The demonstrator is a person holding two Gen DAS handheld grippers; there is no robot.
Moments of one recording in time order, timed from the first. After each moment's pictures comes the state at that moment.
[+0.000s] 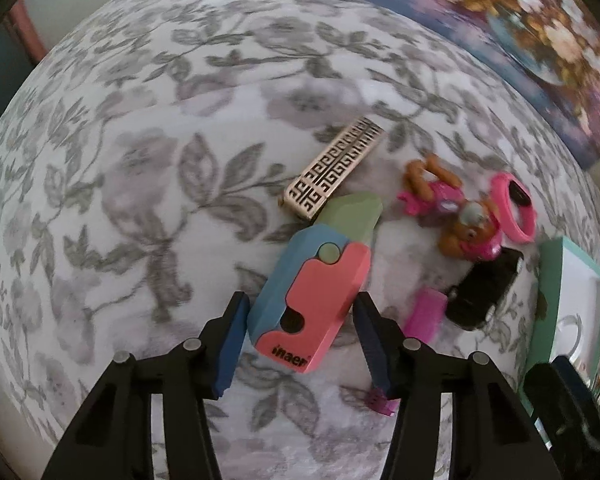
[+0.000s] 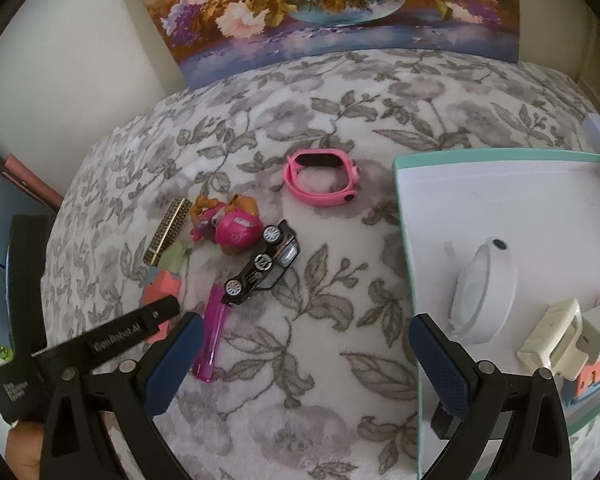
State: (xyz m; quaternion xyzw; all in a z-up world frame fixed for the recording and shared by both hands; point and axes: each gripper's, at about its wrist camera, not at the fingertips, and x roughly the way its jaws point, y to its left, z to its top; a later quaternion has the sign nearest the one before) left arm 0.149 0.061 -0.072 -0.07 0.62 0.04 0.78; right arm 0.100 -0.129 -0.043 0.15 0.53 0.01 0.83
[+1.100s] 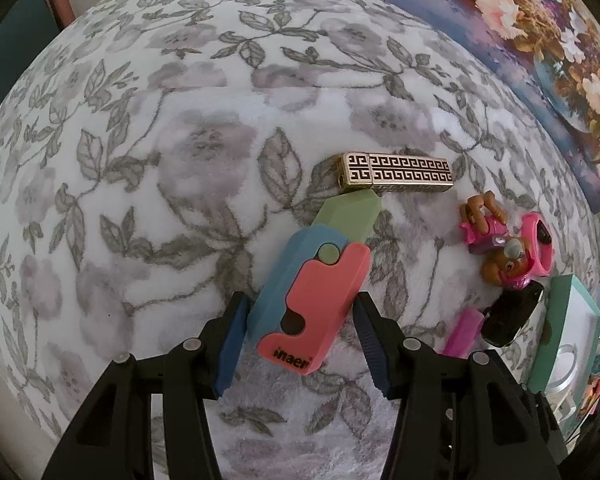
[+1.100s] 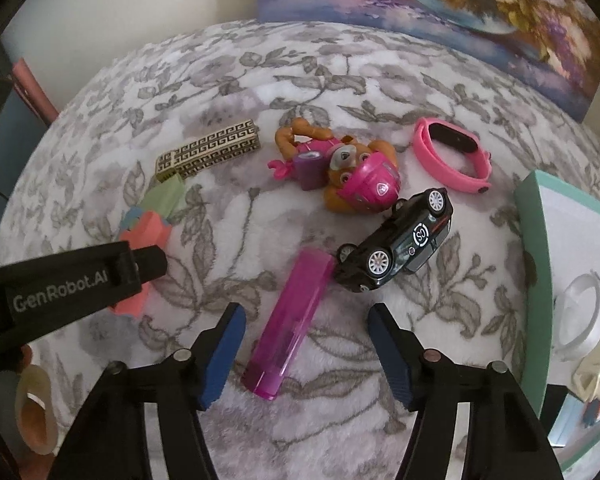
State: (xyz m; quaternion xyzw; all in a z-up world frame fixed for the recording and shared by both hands) left arm 0.148 0.120 -0.074 -0.11 0.62 0.07 0.77; right arm 0.122 -0.023 -0.086 0.01 0.56 0.04 0.83
